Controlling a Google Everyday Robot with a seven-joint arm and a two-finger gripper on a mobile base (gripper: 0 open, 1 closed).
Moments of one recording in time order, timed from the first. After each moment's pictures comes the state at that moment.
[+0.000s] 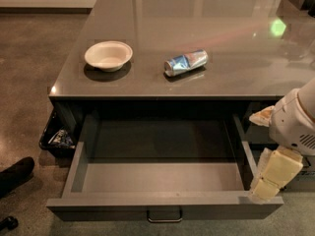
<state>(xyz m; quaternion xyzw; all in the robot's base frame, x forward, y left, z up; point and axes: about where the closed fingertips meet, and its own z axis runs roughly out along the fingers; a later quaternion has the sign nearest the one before) 0.359 -0.196 0.862 -0.56 0.81 0.09 0.13</state>
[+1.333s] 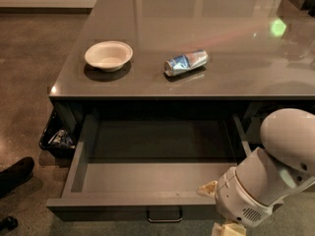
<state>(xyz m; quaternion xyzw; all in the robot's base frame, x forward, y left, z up) 0.261 -0.100 0.737 -0.60 0.74 0.29 0.07</state>
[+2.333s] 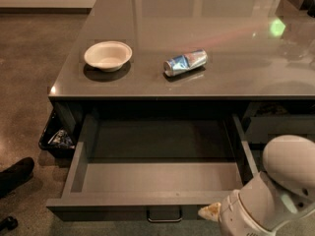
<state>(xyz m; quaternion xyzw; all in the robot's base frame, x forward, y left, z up) 0.229 -0.104 0.706 -0.58 0.75 0.32 0.06</state>
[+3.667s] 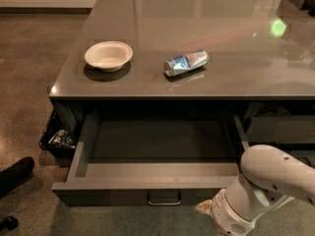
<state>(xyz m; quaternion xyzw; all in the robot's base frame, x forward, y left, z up) 0.260 -0.114 0.624 -0.61 0.74 0.30 0.05</state>
